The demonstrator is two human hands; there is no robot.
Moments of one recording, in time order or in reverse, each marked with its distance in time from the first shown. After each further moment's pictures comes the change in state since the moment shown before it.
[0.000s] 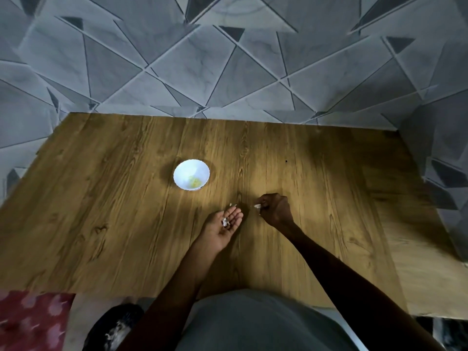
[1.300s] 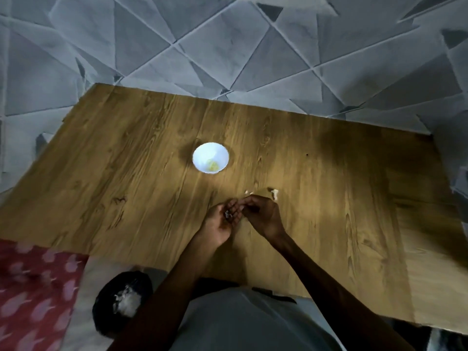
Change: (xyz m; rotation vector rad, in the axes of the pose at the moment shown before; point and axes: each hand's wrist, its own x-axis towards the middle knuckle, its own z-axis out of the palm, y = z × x) left_hand -0.018 0.005 -0.031 -0.042 0.032 0.087; right_hand -0.052 -0.089 0.017 0.428 -0.103 0.016
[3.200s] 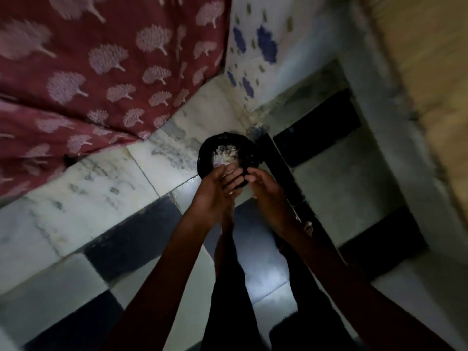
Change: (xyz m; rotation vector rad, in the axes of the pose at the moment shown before) left_hand -0.051 0.051 -0.657 -0.612 0.293 0.120; right_hand -0.186 0.006 0.606 -0.224 -0.837 0.299
